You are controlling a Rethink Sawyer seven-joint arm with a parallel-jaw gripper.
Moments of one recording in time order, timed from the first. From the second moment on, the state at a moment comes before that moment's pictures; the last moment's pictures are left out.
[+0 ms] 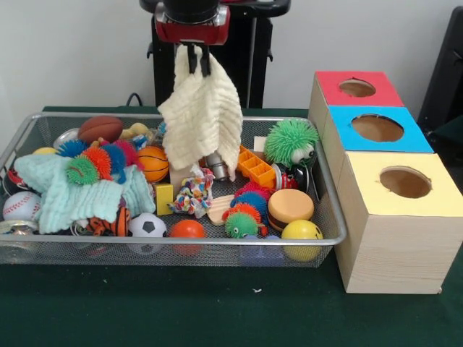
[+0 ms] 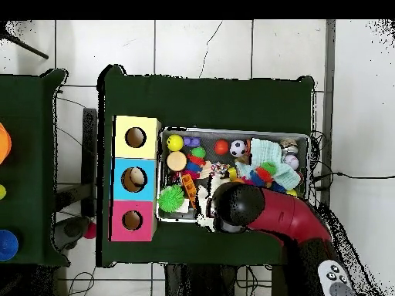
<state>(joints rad) -0.45 -0.82 0.06 1.87 -0.14 0.83 1.57</state>
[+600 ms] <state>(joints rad) -0.45 -0.85 0.10 1.96 0.01 0.83 1.57</state>
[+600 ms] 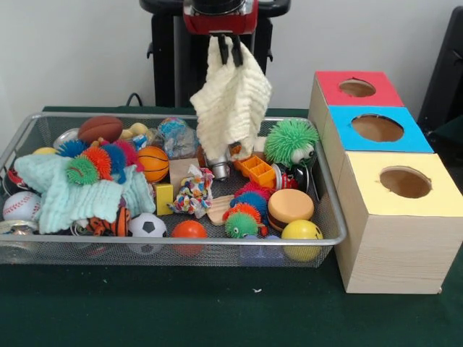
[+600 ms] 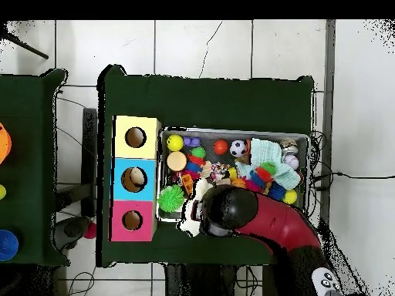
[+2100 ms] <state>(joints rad) -0.54 -0.79 0.26 2.05 0.12 0.53 1.57</state>
